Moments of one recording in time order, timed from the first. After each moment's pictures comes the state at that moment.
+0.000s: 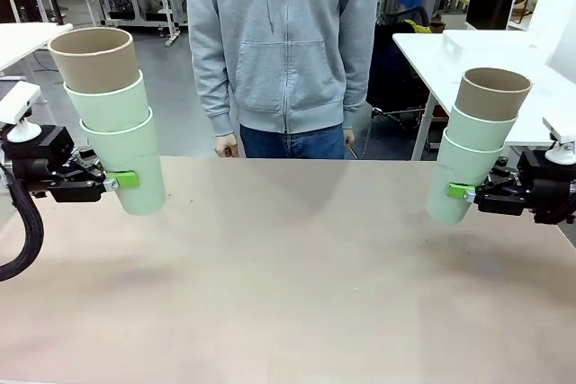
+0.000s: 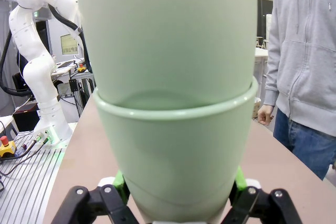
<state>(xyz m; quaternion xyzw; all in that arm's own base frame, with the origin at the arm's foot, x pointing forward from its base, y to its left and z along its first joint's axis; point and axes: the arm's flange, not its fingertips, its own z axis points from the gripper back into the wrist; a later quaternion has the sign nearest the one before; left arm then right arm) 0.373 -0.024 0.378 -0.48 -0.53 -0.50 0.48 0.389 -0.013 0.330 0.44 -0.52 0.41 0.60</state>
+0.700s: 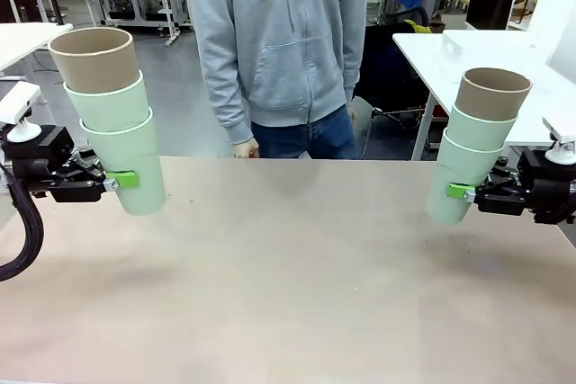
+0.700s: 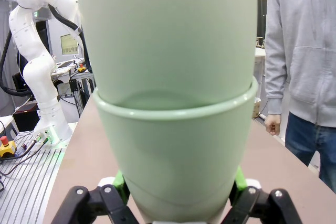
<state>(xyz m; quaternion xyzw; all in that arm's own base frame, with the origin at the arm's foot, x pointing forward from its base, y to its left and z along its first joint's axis) 0.373 -0.024 0.378 -0.48 -0.53 -0.50 0.48 0.389 -0.013 0.330 0.44 -0.52 0.41 0.60</state>
